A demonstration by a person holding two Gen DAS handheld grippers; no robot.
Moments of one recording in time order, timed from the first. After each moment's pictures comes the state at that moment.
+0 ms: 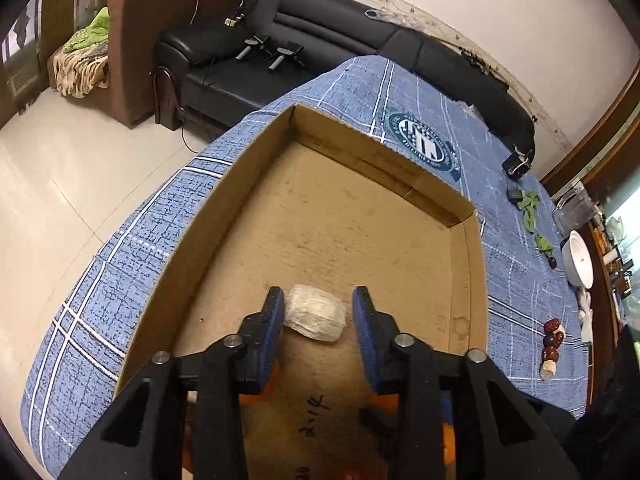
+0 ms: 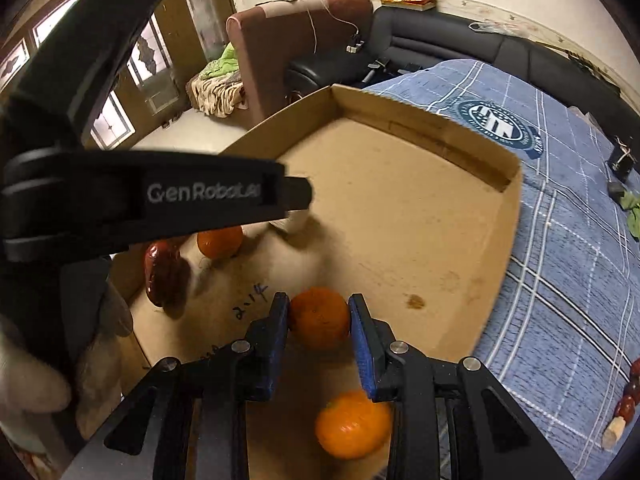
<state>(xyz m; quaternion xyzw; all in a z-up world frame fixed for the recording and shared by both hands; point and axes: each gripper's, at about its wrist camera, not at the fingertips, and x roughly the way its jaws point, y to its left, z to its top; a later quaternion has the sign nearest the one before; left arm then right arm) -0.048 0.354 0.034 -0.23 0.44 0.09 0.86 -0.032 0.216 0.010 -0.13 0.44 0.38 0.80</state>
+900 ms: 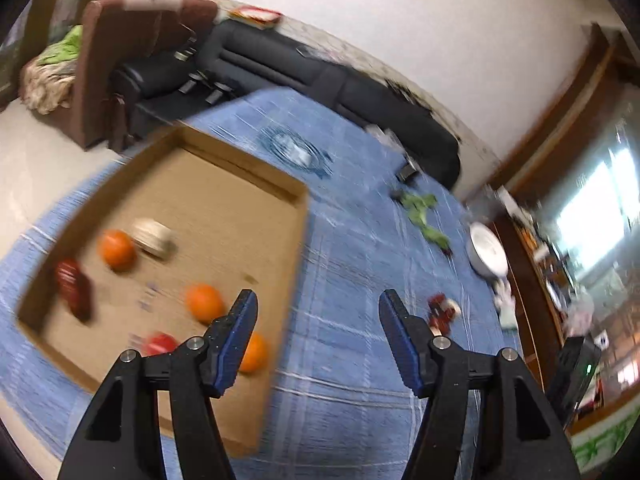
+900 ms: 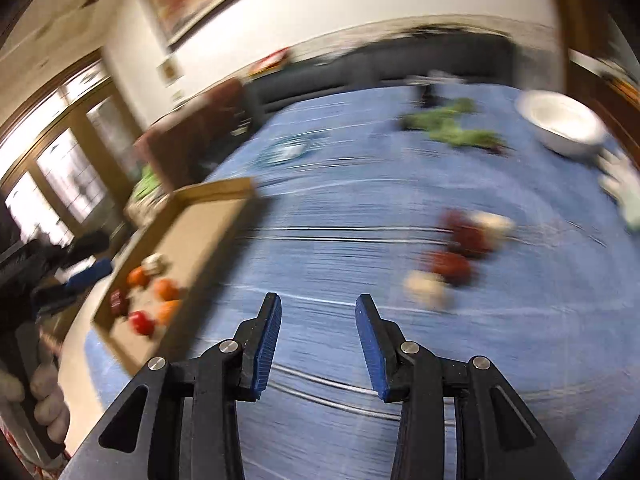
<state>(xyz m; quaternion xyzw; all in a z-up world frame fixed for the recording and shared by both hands) -0.110 0.214 0.092 -0.25 0.36 0.00 0.90 -0.050 -0.062 0.045 0.08 0.40 0.23 0.89</state>
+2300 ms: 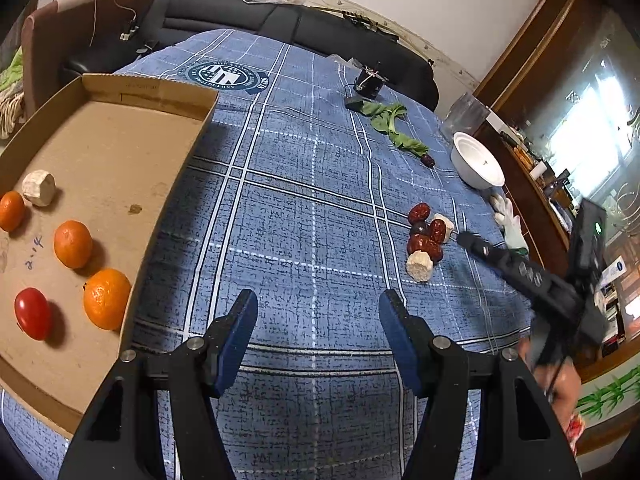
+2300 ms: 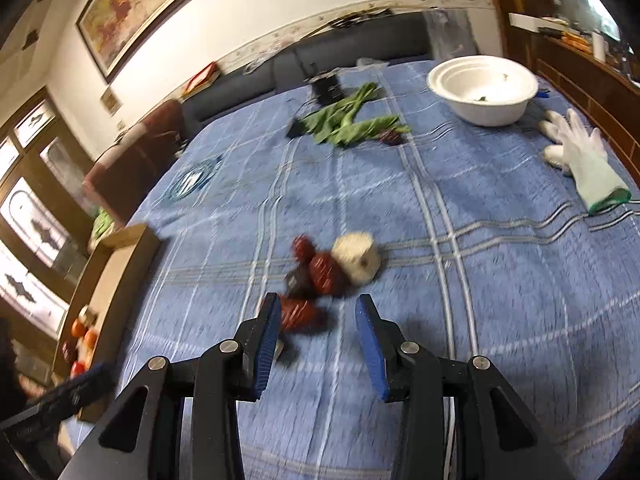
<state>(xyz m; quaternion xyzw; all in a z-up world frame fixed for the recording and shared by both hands) -0.075 0.125 0.040 -0.18 0.44 -0.06 0.88 0.025 -0.132 0.018 0.12 0.41 0.14 0.89</state>
